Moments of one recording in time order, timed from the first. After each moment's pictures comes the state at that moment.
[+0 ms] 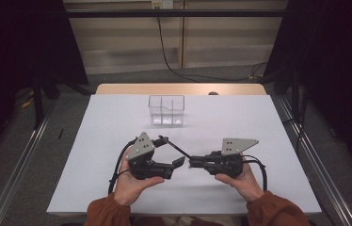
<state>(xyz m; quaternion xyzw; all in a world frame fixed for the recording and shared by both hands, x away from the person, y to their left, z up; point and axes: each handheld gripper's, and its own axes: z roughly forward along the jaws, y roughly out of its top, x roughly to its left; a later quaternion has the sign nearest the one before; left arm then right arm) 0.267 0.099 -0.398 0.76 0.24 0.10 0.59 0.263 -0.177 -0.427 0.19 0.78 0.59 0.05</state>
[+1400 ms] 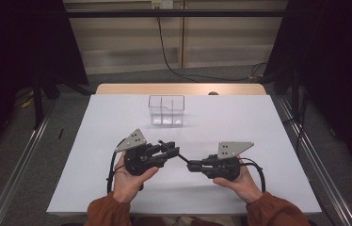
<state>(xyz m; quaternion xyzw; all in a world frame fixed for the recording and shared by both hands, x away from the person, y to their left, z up) 0.273 0.110 -0.392 0.74 0.27 0.02 0.62 0.261 -0.171 -0.438 0.18 0.80 0.58 0.04</state>
